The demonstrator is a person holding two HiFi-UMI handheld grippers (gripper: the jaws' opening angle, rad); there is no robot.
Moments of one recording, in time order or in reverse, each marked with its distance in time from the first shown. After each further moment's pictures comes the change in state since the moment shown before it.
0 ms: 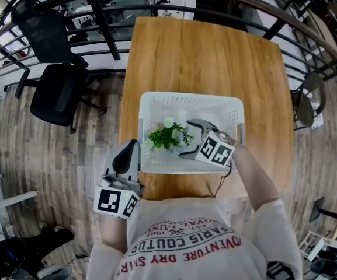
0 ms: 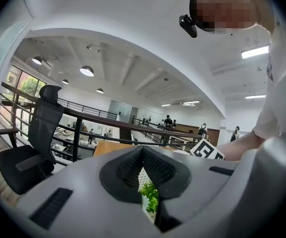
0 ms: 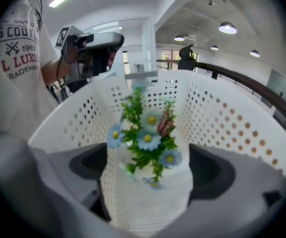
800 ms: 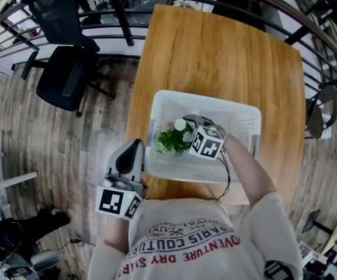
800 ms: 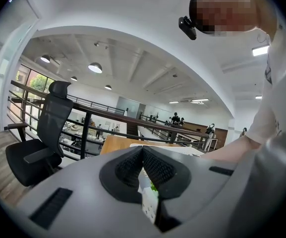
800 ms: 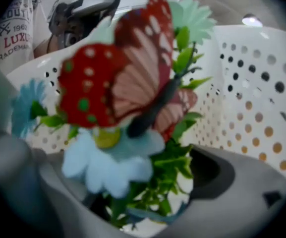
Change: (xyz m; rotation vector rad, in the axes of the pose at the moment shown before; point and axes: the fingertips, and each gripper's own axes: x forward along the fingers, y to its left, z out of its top) left arm 0.006 0.024 -0.016 -0.046 0.044 0.092; right arm 0.086 -0.018 -0.016 -0.144 0.132 0.122
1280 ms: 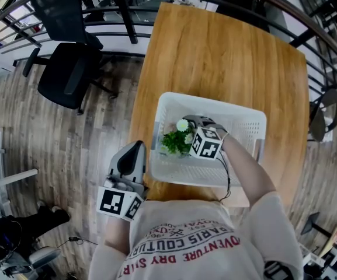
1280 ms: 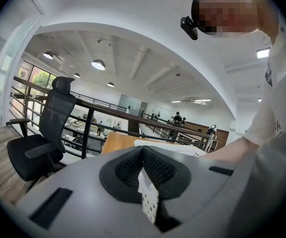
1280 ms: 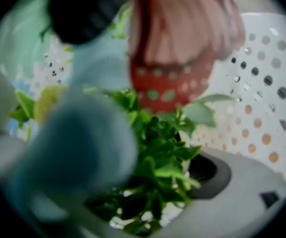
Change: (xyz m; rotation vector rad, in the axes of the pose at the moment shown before) left arm 0.001 0.019 -0.011 -0.036 0.021 0.014; right arm 0.025 -0.009 0.000 -0.087 0.047 -0.007
